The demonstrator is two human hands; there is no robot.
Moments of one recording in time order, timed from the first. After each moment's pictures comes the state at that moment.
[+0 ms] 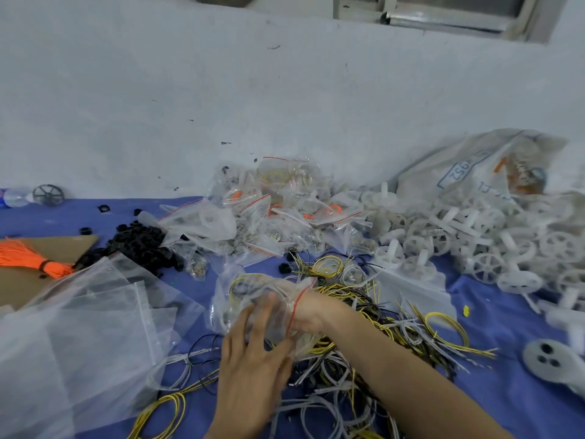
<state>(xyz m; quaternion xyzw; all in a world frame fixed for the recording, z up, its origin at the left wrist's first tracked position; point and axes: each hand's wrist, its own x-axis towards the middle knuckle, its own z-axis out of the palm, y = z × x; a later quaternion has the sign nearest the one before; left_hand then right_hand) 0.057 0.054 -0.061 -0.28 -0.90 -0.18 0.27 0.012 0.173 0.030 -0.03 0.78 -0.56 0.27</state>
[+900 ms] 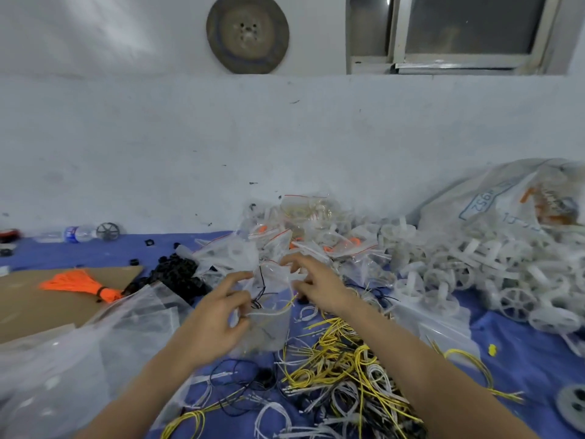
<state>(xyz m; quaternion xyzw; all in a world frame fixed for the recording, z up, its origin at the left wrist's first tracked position) 0.003 -0.016 0.033 -0.34 -0.87 -0.25 0.23 -0.038 0.220 0.046 -0.21 0.89 -0.39 -0.11</state>
